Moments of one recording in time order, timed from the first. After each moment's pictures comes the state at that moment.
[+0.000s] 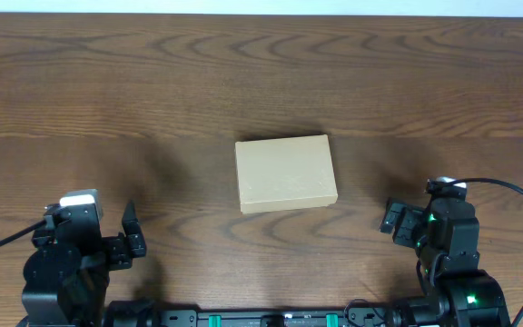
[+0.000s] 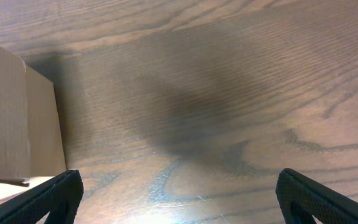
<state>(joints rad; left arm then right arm) -0.05 0.38 0.85 -0.98 -0.15 -0.05 0.08 0.56 0.56 -0.80 0.18 0.30</state>
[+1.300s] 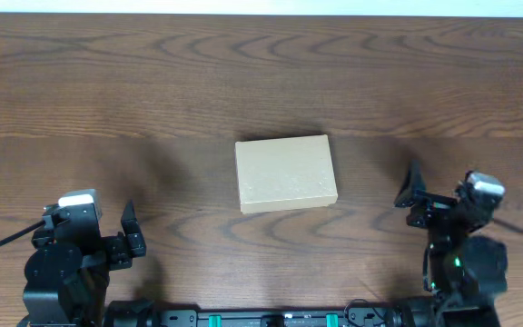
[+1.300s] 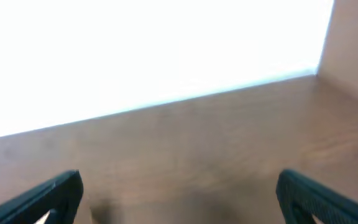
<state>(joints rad) -0.05 0.38 0.85 -0.98 -0.16 -0.07 0.09 0.28 0.44 -0.26 0.21 0.18</state>
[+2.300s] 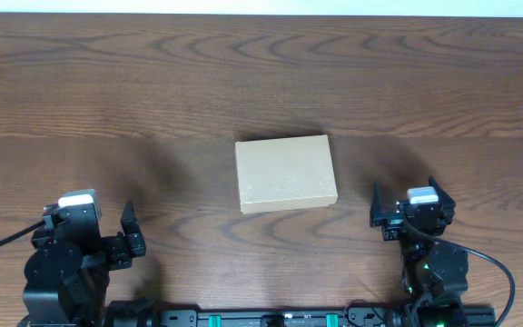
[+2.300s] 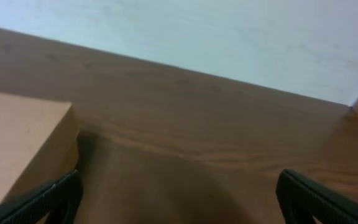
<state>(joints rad) -0.05 0.38 0.85 -0.98 -0.16 -0.07 0.12 0.13 0.11 -0.16 0.08 -0.17</state>
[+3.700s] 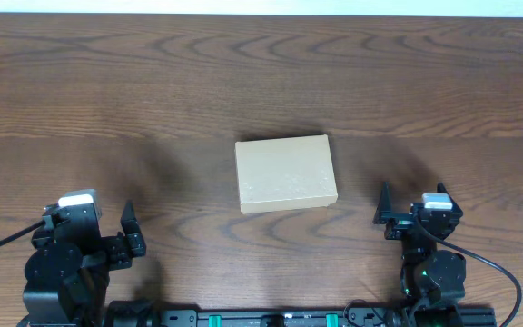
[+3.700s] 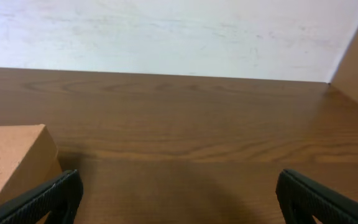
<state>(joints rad) -0.05 0.38 0.85 -0.98 -0.16 -0.07 0.12 0.02 0.05 -0.15 0.19 -0.03</state>
